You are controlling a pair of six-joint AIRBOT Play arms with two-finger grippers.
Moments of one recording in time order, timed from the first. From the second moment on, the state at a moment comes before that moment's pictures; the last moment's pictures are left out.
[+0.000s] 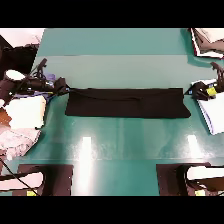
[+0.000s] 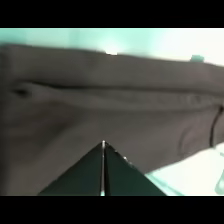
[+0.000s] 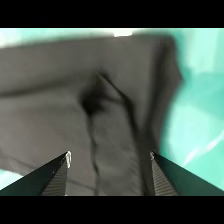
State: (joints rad) left arm 0.08 -1.41 1.11 0.71 -1.04 -1.26; right arm -0.50 -1.56 1.34 -1.05 1.42 1.22
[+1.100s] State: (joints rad) left arm -0.31 -1.42 1.11 0.71 -0.89 -1.26; right arm -0.45 -1.73 1.26 -0.82 1.43 0.97
